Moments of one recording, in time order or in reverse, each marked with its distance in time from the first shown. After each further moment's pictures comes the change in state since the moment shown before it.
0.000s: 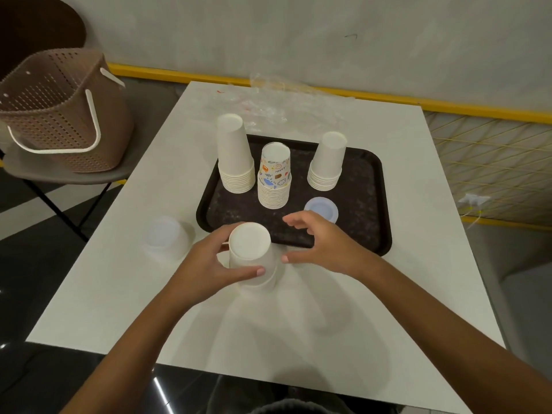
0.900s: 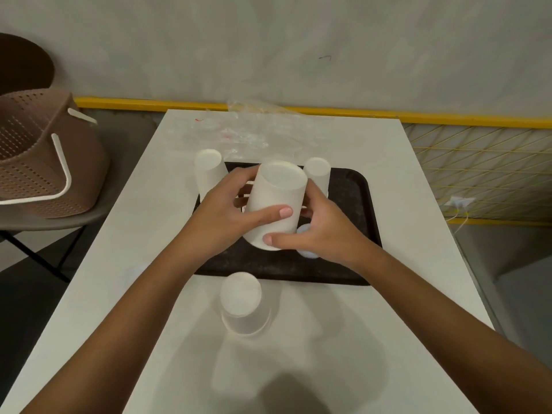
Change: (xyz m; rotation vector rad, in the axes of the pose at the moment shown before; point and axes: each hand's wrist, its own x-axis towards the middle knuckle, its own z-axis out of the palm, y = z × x) left_hand 0.089 0.098 -0.019 -0.035 -0.048 0.238; right_hand 0.021 -0.045 -0.051 0.232 0.270 -0.173
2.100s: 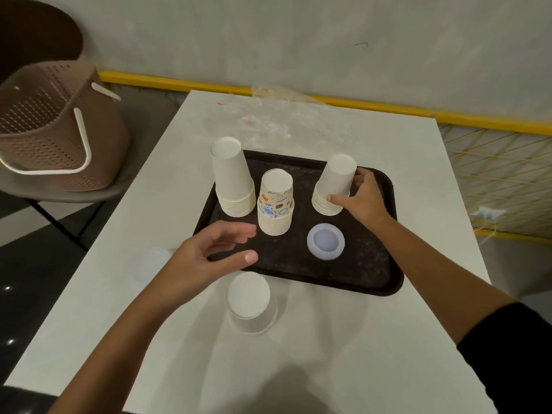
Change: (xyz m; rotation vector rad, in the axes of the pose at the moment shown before) left_hand -0.053 -0.058 -0.010 -0.154 0.013 -0.225; right_hand 0.094 0.121 -0.045 -0.169 0.360 0.274
